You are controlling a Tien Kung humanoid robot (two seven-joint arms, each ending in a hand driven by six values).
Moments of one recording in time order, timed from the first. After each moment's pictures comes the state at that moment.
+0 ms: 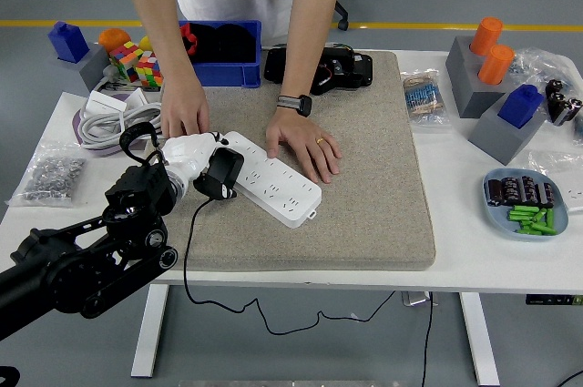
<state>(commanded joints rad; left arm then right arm) -0.61 0.25 -0.59 -1.23 1.86 0.10 0.65 0.04 -0.29 1.16 0.30 -1.05 -0.01 -0.15</state>
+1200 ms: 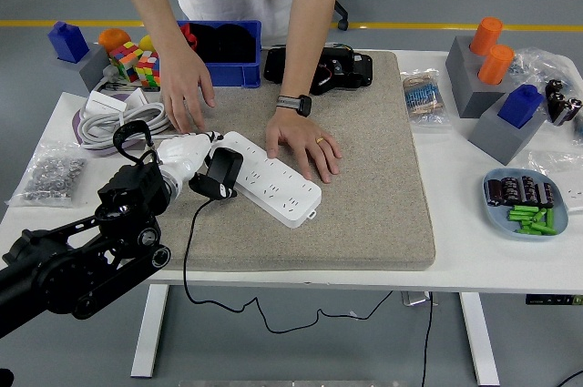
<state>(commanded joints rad) -0.60 0.27 -0.61 -1.25 1.85 0.06 0.65 0.04 -0.29 1.16 0.30 -1.05 -0.01 -0.15</state>
